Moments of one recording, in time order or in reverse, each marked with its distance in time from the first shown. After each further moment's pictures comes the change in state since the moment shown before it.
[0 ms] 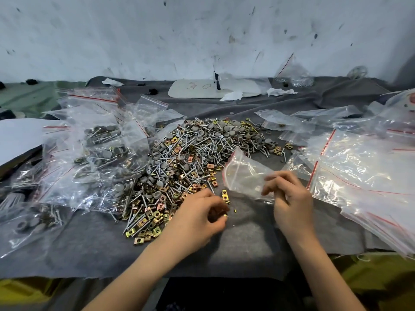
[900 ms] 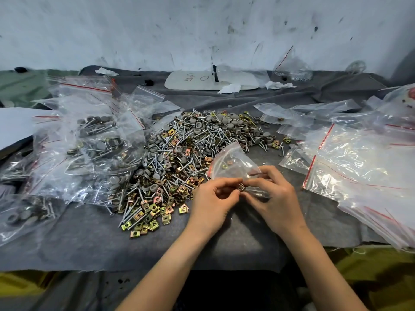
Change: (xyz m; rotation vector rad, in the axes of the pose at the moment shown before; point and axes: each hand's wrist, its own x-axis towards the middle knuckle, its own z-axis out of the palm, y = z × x) left_hand 0.026 0.012 0.045 -0.764 0.269 -0.252; right_hand -0.002 -0.005 0.004 -0.094 -0.212 -0.196
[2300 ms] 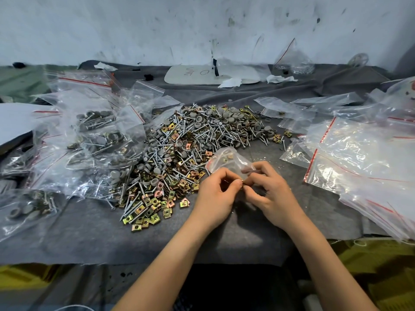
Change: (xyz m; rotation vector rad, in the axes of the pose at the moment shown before) left_hand 0.002 0.005 0.000 0.156 -0.051 0.034; right_hand 0.003 -0.003 -0.002 0.138 -0.253 0.134
